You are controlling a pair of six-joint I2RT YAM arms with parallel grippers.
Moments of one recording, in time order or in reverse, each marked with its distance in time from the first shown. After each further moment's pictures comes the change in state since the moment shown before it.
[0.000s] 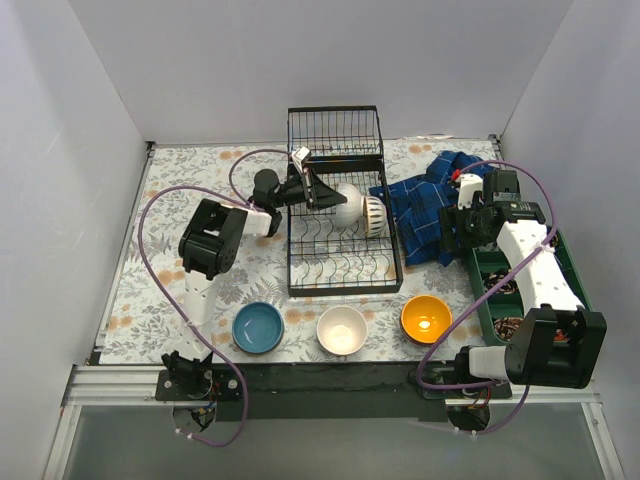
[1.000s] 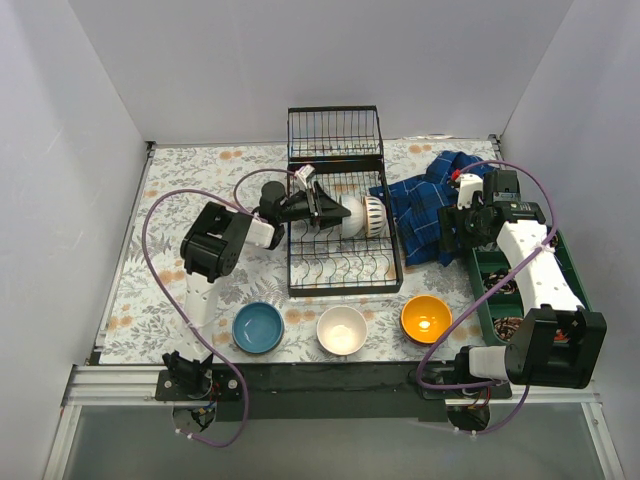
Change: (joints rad) left arm -0.039 -0.001 -0.117 -0.043 -0.060 0.000; right arm 0.000 -0.001 0.000 0.000 -0.013 0.000
